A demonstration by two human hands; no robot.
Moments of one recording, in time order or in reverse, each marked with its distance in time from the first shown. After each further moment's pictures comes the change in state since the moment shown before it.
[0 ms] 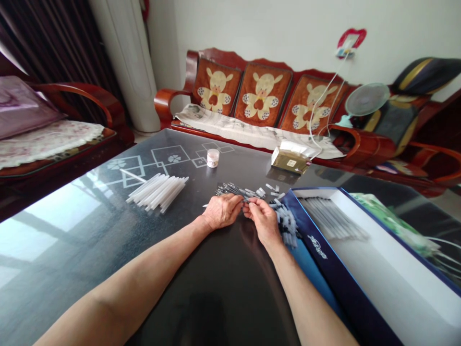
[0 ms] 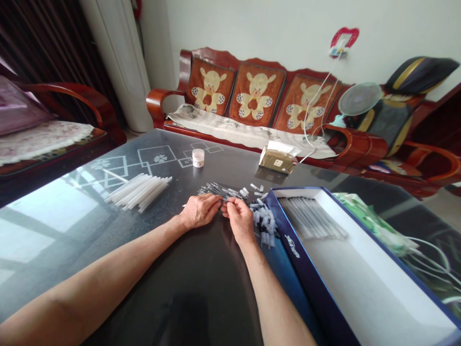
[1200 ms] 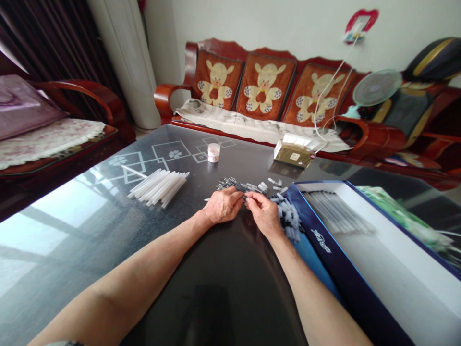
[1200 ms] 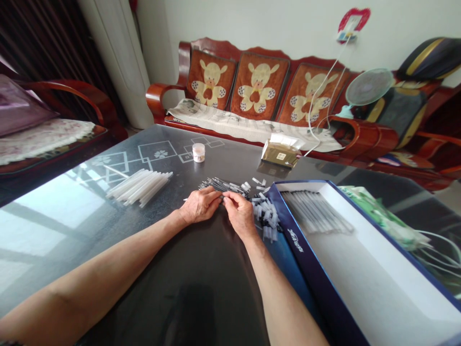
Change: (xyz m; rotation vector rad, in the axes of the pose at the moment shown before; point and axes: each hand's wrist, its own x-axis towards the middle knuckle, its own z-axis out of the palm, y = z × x) left_hand 0.000 0.000 -0.003 -0.006 -0.048 -0.002; right_hand 0.007 0.005 -0.010 -0.339 -0.100 -0.277
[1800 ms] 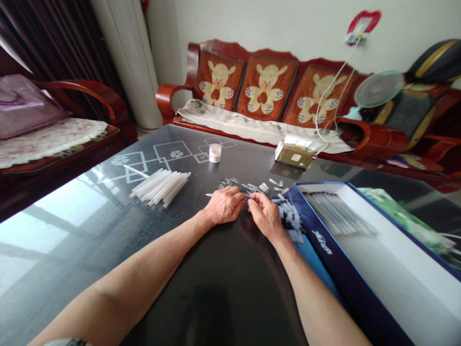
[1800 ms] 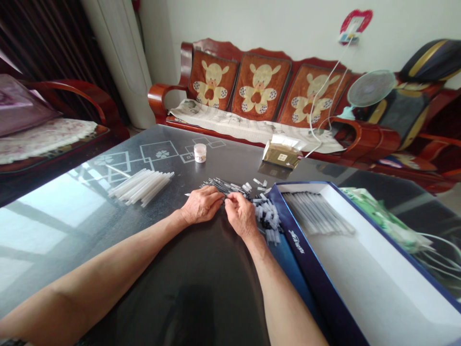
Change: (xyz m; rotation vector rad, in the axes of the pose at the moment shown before) left_hand 0.000 -0.002 0.000 0.080 0.043 0.101; right_hand -0.005 -0.018 -0.008 -0.274 -0.042 -0.073
